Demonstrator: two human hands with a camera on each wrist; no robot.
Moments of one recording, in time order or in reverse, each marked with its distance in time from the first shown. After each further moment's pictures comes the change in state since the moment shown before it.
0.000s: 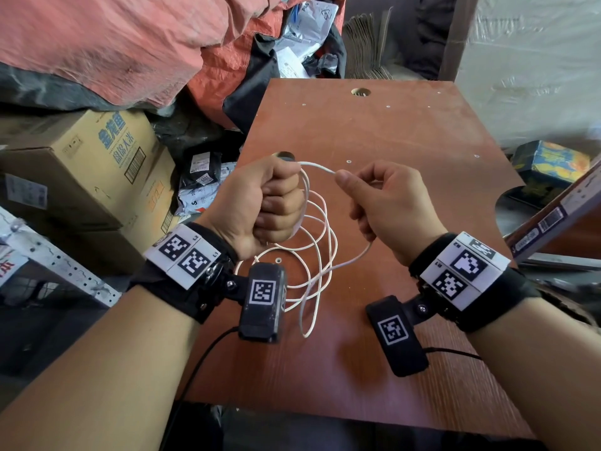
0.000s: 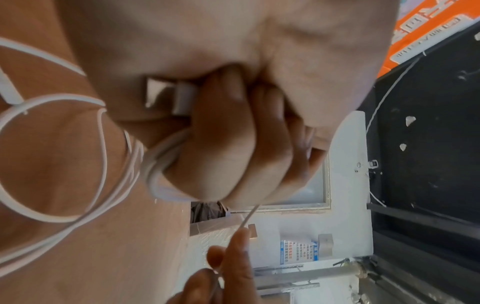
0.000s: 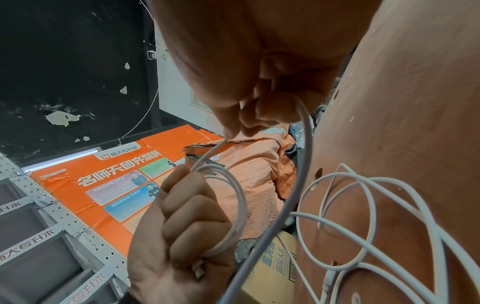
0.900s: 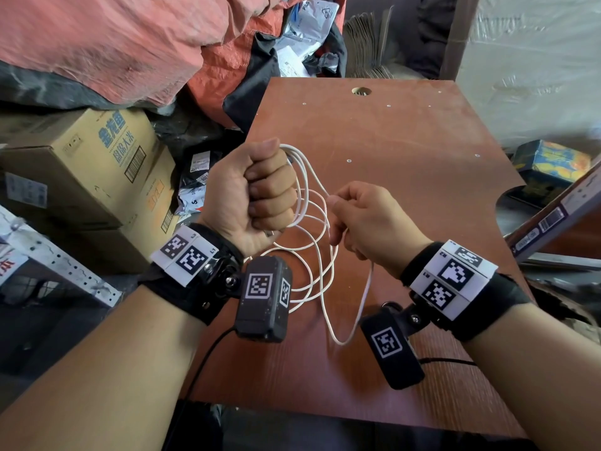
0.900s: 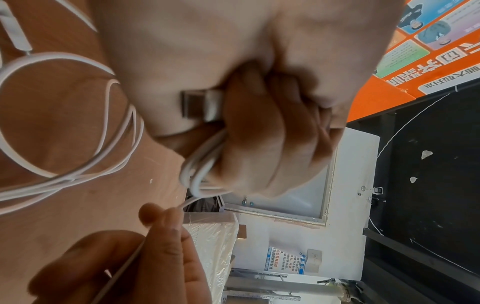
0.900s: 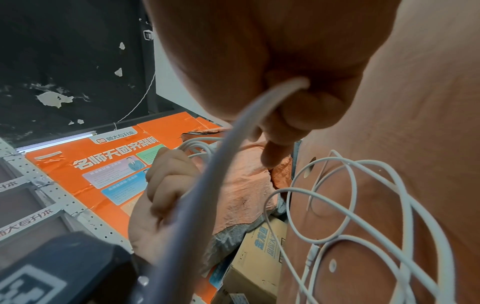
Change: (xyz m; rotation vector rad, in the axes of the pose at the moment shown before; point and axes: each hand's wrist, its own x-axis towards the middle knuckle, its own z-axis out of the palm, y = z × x) left_hand 0.000 0.000 -0.005 -0.284 -0.154 0.118; right_hand -0.010 0.004 0.013 -0.177 -0.208 0.103
